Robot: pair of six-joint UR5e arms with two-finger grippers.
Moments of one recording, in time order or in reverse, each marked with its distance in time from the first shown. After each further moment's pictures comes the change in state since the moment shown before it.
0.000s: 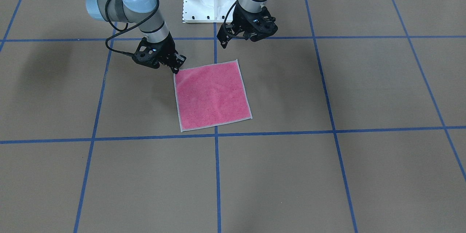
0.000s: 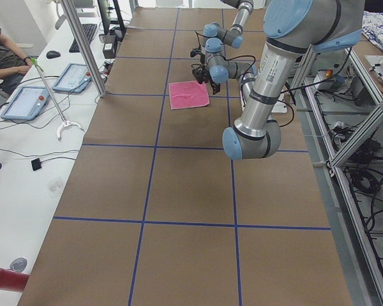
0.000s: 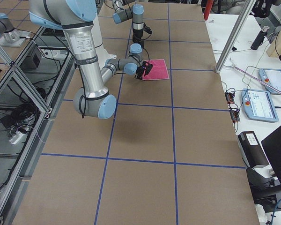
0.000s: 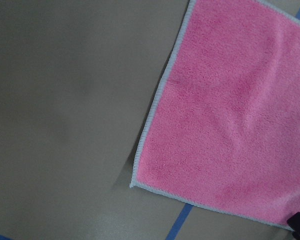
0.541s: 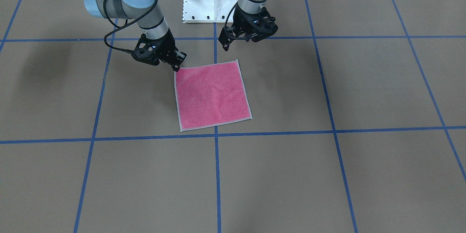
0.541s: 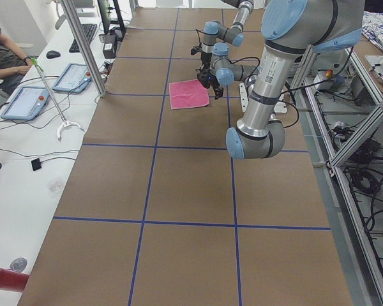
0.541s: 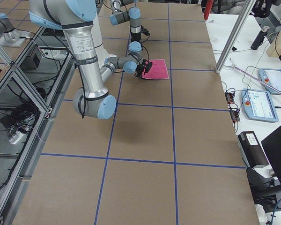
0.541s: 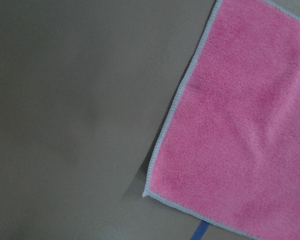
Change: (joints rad) left arm 0.103 0.001 0.037 0.035 0.195 -0.058; right arm 0.001 -0.018 0.042 -0.003 0.000 0.007
